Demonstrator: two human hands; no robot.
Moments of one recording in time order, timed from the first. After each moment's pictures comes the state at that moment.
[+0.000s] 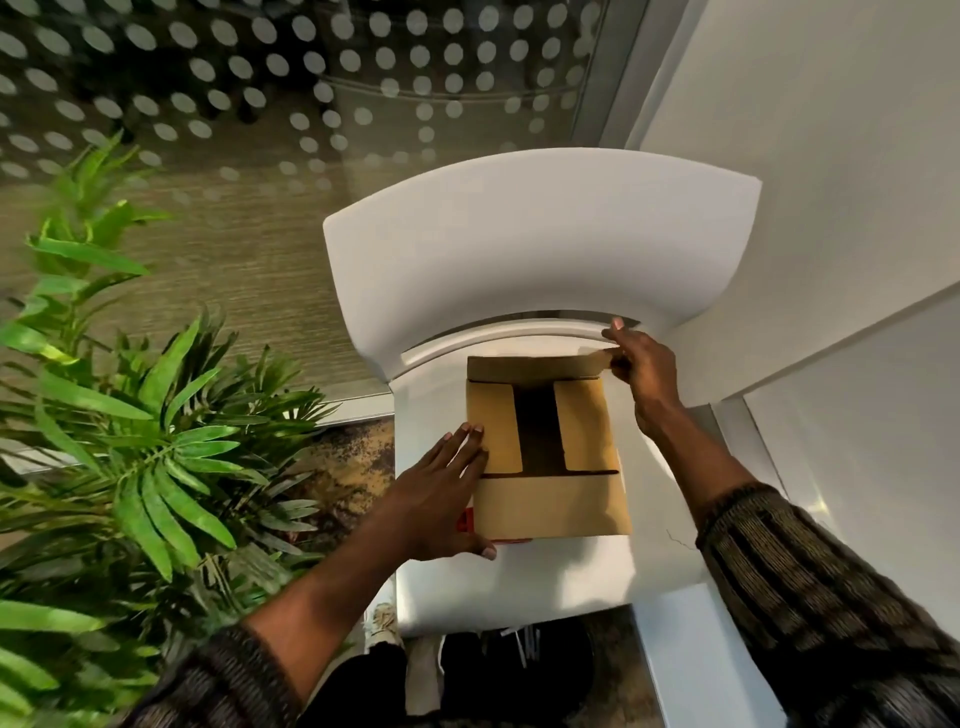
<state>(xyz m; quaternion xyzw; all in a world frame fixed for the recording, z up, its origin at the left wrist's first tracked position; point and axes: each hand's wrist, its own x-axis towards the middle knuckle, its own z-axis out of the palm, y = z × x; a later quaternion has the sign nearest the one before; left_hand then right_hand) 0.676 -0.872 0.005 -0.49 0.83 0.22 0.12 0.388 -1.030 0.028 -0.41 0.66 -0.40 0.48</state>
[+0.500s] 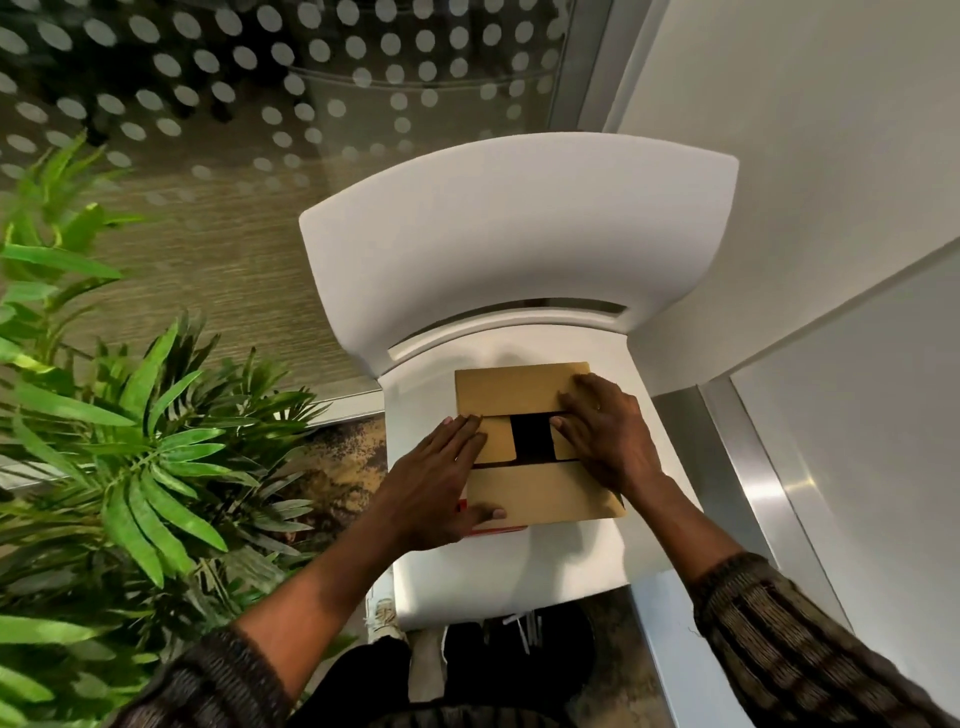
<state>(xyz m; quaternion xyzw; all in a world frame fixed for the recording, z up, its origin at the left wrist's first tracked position) 0.673 -0.869 0.010 -0.51 0.84 0.17 0.00 0.380 -0.940 -0.023 -0.76 0.62 -0.06 0.16</state>
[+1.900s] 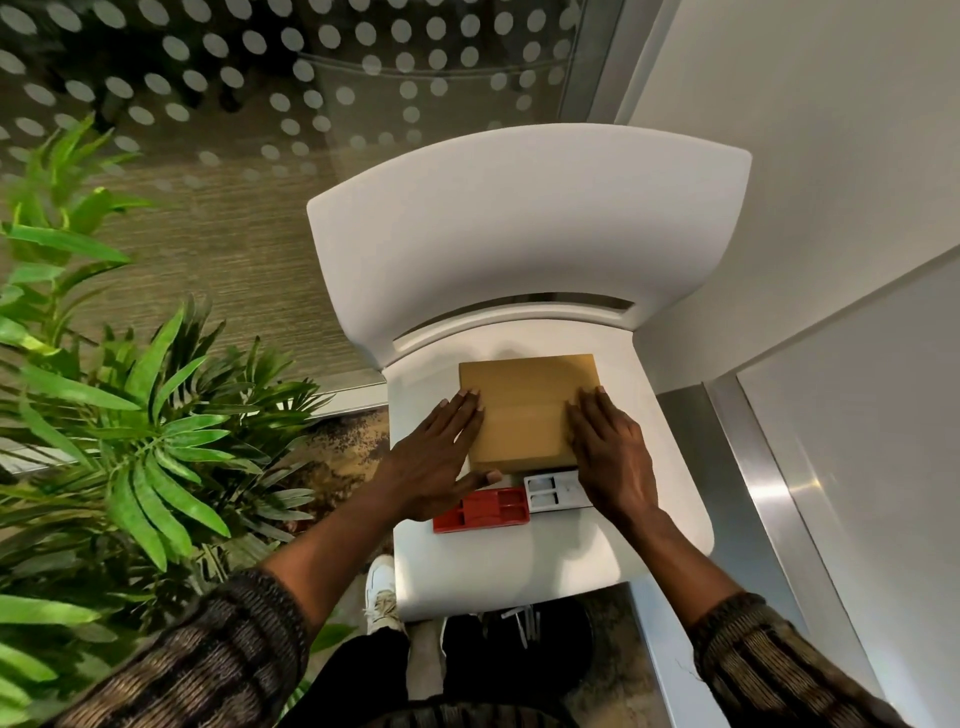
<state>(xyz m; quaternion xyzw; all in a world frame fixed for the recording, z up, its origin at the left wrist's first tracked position) 0.680 -0.893 -0.014 -0.50 0.83 0.23 0.07 0.382 -0.901 -0.046 -0.78 0.61 -0.08 0.10</state>
